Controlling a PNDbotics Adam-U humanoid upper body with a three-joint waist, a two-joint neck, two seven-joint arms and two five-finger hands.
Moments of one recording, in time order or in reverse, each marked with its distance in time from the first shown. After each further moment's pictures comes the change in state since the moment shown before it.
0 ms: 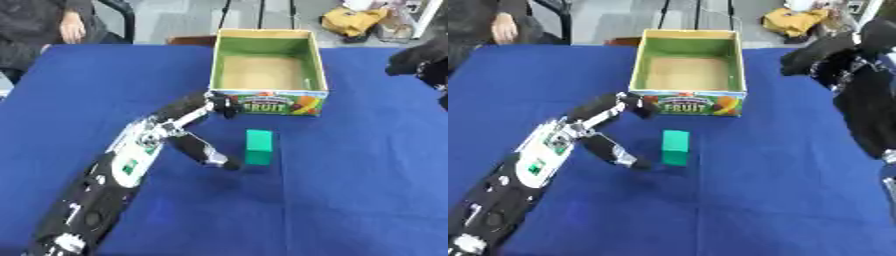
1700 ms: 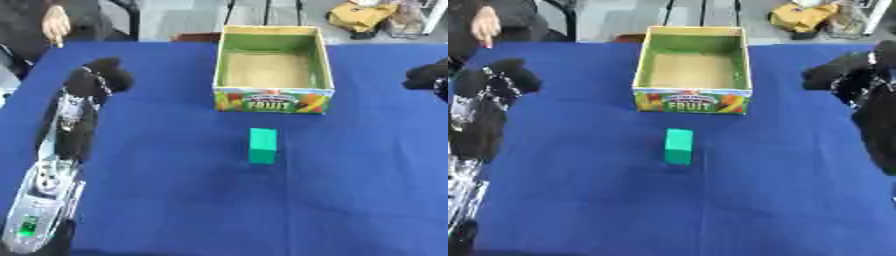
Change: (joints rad) left arm 0.423 0.006 0.290 -0.611 0.701 0.315 0.268; right arm 0.085 -0.002 -0.049 0.000 0.066 0.006 -0.070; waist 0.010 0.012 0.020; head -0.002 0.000
